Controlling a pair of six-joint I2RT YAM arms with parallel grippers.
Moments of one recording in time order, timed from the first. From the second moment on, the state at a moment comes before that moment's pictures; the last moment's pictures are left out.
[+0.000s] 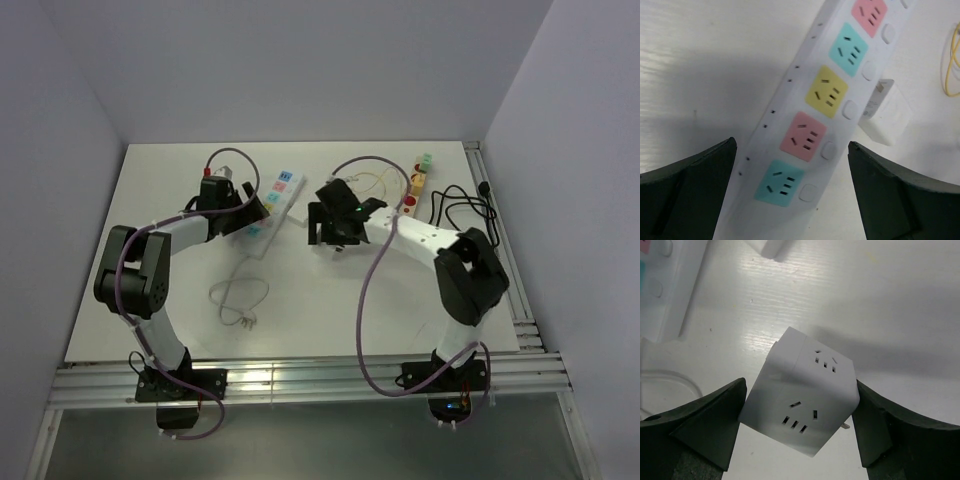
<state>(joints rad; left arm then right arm) -0.20 1.79 1.01 0.06 0.17 -0.61 0.69 1.82 1.33 -0.51 0.13 0.60</state>
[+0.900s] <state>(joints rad) -0.45 1.88 1.16 -0.08 -0.21 -0.46 0.47 1.62 1.11 -0.32 -0.05 0.55</state>
